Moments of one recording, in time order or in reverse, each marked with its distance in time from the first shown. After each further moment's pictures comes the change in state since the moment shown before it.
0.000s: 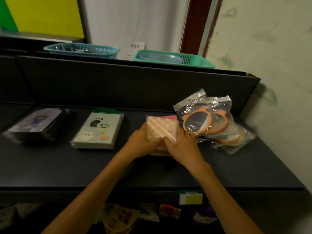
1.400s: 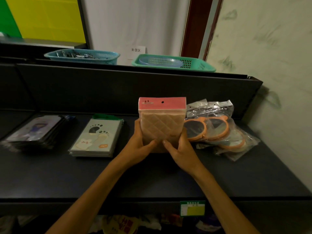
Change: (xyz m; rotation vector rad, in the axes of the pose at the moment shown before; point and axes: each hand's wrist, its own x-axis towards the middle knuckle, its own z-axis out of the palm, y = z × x) left_hand 0.003 -0.021 -0.001 -0.492 0.114 0.353; right_hand 0.007 0.005 0.002 0.734 -0.079 -0.231
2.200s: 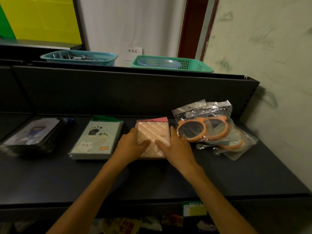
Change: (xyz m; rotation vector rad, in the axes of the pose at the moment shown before) left_hand 0.017 -0.014 -0.013 0.560 0.096 -0.319; right_hand 0.012 -0.014 0.017 -0.611 0.047 0.227
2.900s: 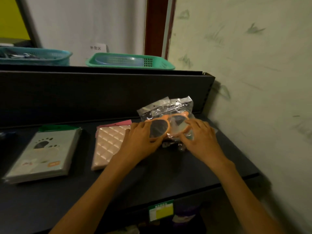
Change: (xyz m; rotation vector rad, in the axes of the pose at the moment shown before) left_hand 0.010 0.097 0.061 0.122 -0.058 0.506; right_hand -0.021 0.101 -0.117 -0.318 0.311 -0.031
